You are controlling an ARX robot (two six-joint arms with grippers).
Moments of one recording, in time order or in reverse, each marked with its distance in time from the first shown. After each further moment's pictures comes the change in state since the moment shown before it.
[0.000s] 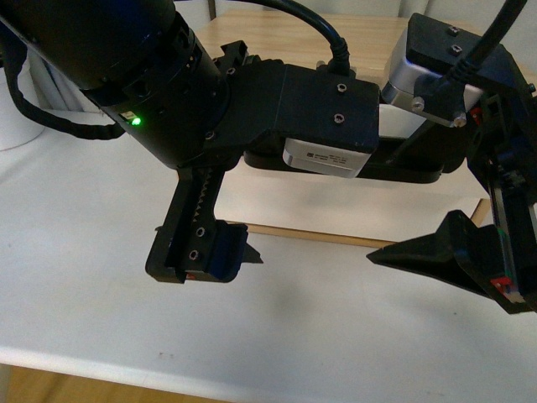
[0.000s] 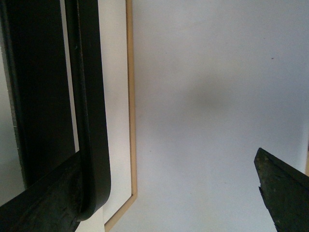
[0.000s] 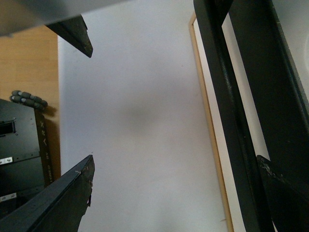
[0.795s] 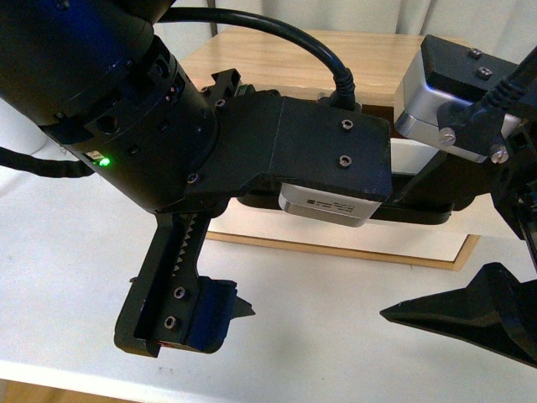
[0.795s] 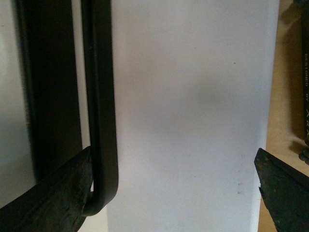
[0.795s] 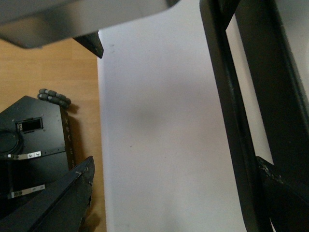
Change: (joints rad) left arm -0.031 -0.101 -0.101 0.027 -0.016 -0.054; right arm 0.023 -0.110 -0.063 -0.050 -0.016 0.036
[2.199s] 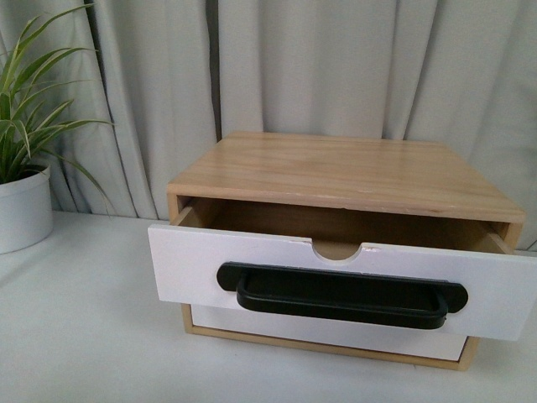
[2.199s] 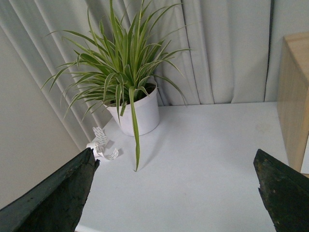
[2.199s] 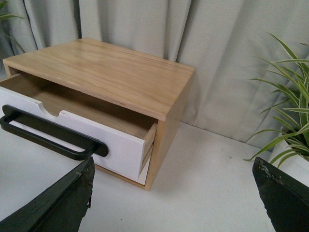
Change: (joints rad) left arm 0.280 -1.316 -0.940 0.653 -0.666 -0.964; right arm -0.472 -1.220 -0.591 0.250 0.174 0.751
